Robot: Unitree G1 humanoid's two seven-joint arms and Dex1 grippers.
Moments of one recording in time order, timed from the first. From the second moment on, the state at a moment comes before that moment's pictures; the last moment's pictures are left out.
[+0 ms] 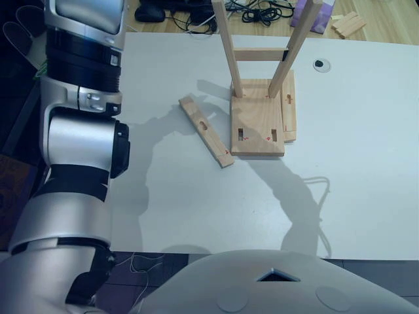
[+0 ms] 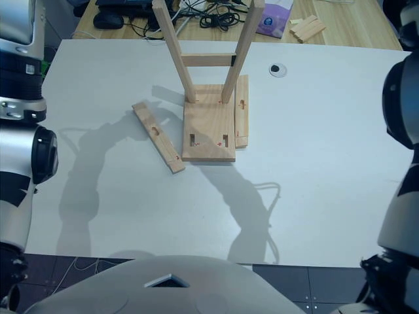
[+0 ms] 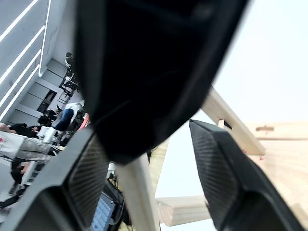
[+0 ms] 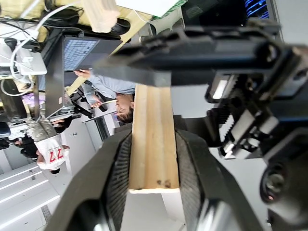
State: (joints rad) left arm -1.22 0.48 -0.22 0.40 0.07 0.28 -1.02; right arm -1.71 -0.68 0.82 0.66 -1.35 -0.99 0.06
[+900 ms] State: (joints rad) left arm -1.18 0.52 -0.23 0.31 0.07 0.26 -1.03; right arm -1.65 -0.69 0.73 0.64 -1.19 -1.03 0.21
